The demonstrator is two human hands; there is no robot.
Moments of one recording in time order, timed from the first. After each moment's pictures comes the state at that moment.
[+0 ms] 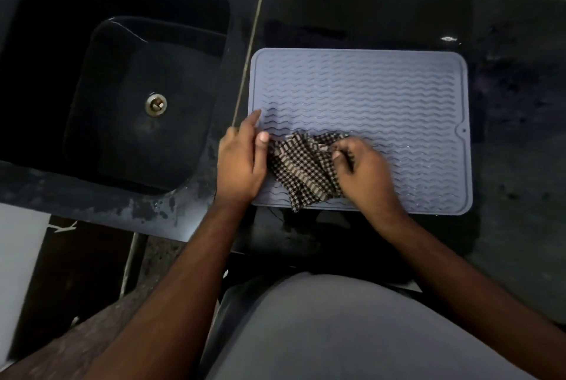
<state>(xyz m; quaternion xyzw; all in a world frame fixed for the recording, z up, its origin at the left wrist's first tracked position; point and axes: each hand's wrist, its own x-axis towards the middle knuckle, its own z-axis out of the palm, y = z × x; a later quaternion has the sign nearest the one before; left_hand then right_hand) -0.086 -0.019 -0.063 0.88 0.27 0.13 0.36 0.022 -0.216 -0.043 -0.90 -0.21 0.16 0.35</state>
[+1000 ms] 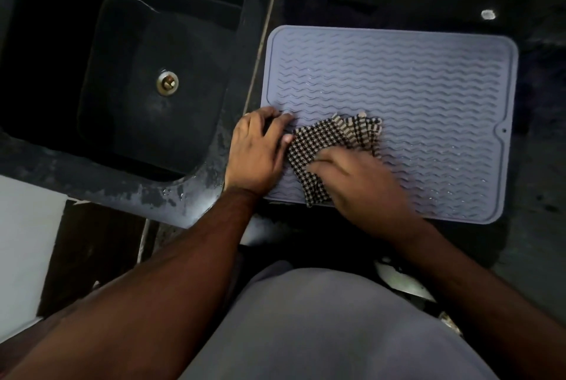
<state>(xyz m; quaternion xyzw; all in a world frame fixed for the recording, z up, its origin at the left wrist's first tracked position) -0.081 -0.017 -0.075 0.96 0.20 0.08 0.18 0.013 -0.212 -0.026 -0.80 -0.56 0.09 0.20</state>
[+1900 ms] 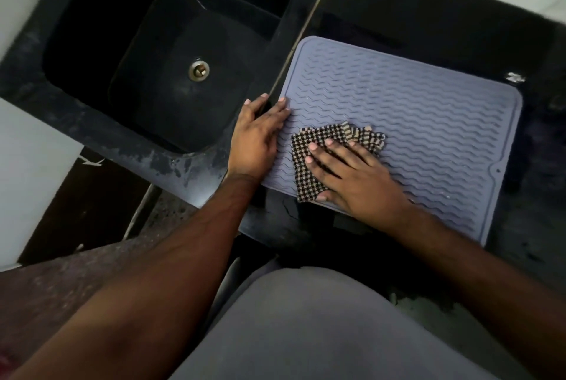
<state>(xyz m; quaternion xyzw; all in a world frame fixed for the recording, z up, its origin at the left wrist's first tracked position) -0.087 -0.008 -0.090 0.92 0.28 0.18 0.21 0.052 -0.221 -0.072 -0.71 -0.70 0.04 0.00</state>
